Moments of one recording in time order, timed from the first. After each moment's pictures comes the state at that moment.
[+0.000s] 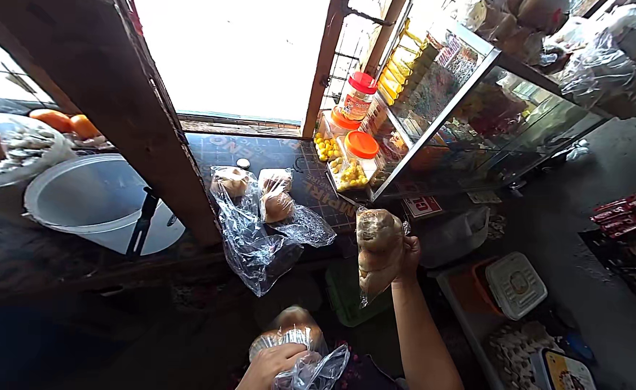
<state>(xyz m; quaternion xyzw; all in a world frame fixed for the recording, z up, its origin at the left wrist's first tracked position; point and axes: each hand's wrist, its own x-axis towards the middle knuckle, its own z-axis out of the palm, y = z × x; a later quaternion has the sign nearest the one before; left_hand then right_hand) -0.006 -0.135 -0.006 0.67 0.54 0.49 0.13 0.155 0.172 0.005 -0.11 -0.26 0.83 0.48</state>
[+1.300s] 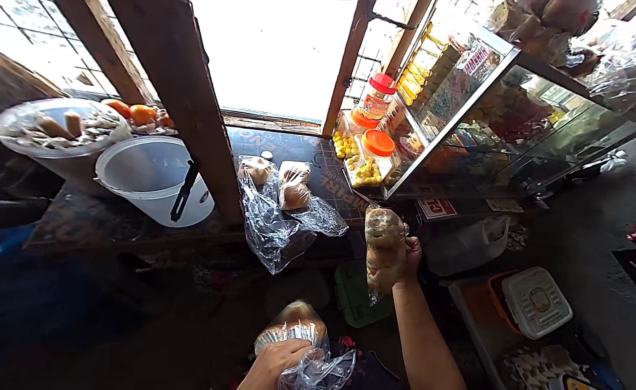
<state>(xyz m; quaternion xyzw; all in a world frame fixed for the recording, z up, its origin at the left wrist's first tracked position) 0.016 -0.158 -0.008 0.66 0.58 0.48 0.11 0.150 0.163 -0.013 -0.09 -0.23 0.87 0.43</state>
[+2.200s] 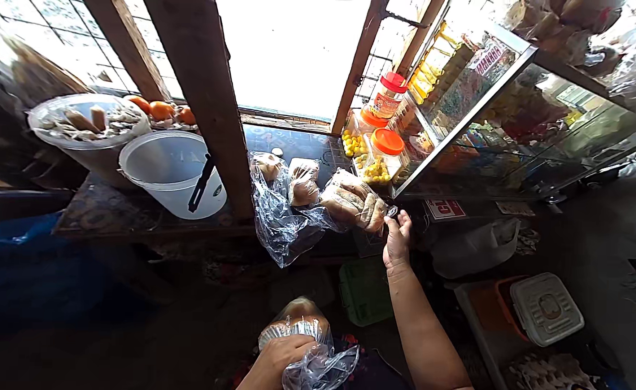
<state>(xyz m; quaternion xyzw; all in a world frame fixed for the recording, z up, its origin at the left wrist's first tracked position) 0.018 -0.164 -0.029 0.66 0.57 0.48 0.08 0.090 0.151 0.021 -0.47 -0.53 0.53 0.46</state>
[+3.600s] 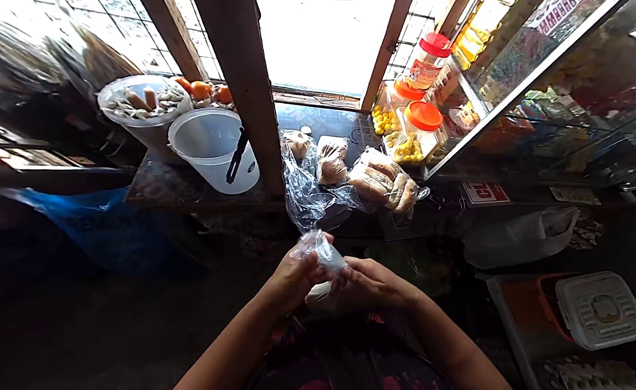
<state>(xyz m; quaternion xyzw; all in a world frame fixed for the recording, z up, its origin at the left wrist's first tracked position) -0.034 -0.125 0.039 0.20 0.35 0.74 0.54 0.106 0.042 0.044 0.07 -0.78 0.62 0.00</state>
